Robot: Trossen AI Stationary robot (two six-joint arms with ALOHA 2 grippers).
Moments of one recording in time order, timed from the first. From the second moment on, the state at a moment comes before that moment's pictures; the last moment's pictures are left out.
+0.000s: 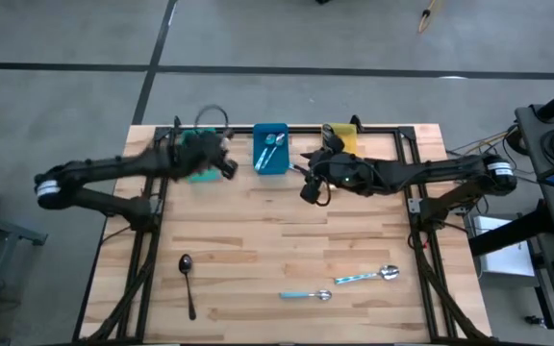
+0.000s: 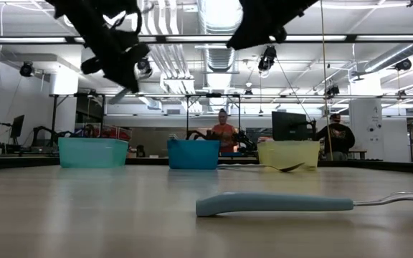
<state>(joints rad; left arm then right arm) 0.31 1.15 0.86 -0.47 -0.52 -0.42 -0.04 1.39 1.09 -0.11 0.50 -0.02</state>
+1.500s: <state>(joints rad) 0.88 1.63 1.17 -1.07 -0.12 -0.02 -0.40 1.38 0.93 0.02 0.29 -0.52</state>
